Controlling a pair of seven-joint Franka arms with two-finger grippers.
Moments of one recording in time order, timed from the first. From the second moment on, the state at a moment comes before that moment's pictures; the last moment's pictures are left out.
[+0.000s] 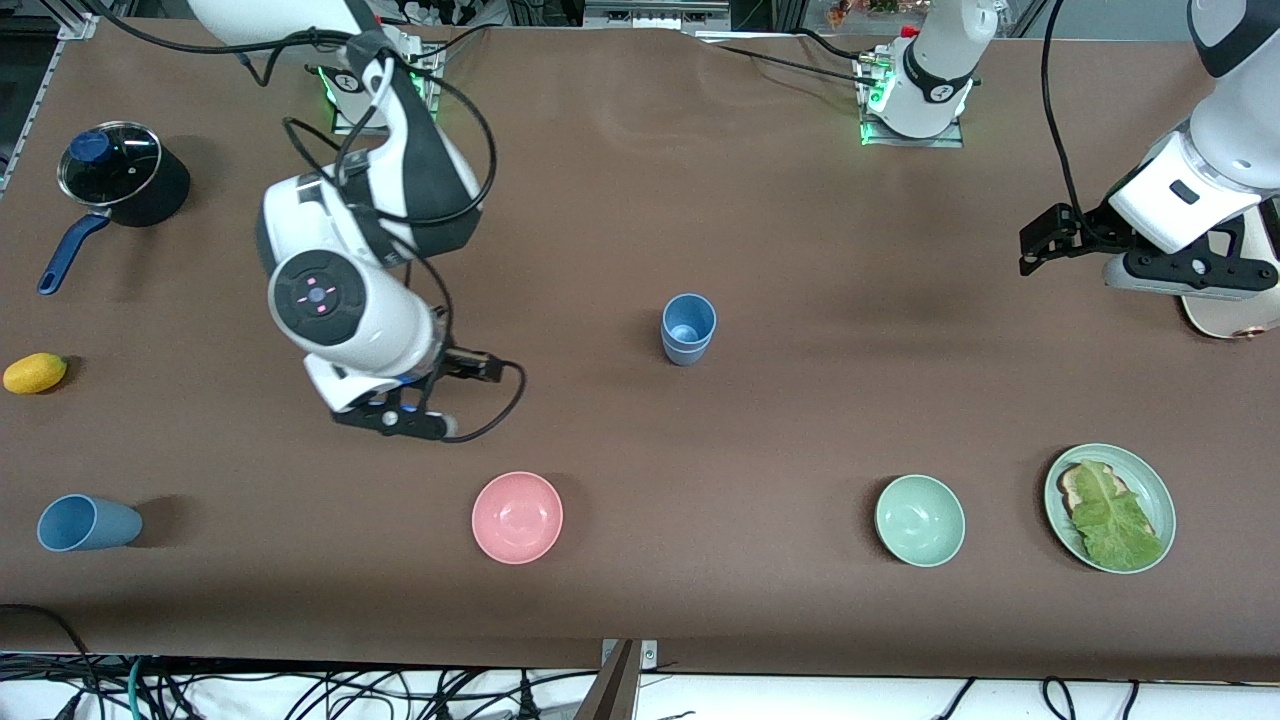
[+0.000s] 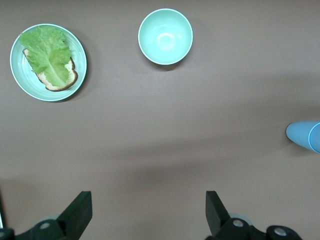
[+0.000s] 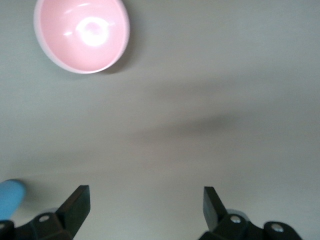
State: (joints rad) left arm 0.00 -0.02 -0.08 -1.74 -0.02 1.72 0.01; right arm 0.54 0.63 -0.23 -1.16 0.13 1.63 0.49
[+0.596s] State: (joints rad) left arm 0.00 -0.02 -0.08 -1.74 -0.02 1.72 0.01; right arm 0.52 0.62 -0.50 -1.17 0.15 1.52 0.24
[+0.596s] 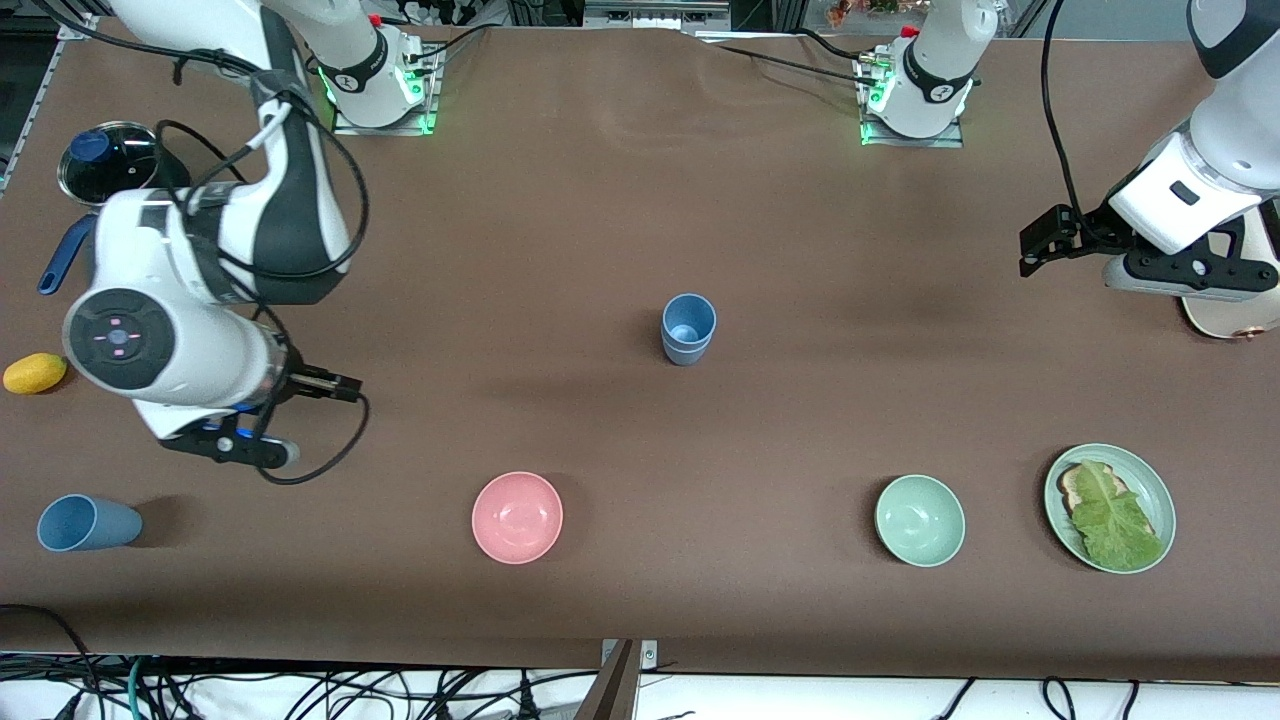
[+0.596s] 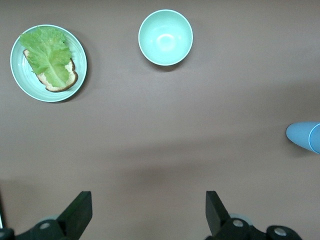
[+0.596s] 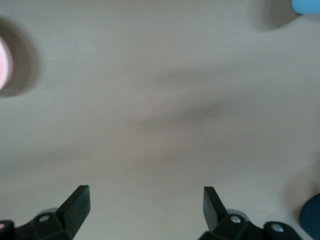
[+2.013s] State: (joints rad) left arm -0.01 -0.02 -0.08 -1.74 -0.02 1.67 -0.01; right arm -0.04 0.00 0.08 -1.63 0.00 1.63 0.19
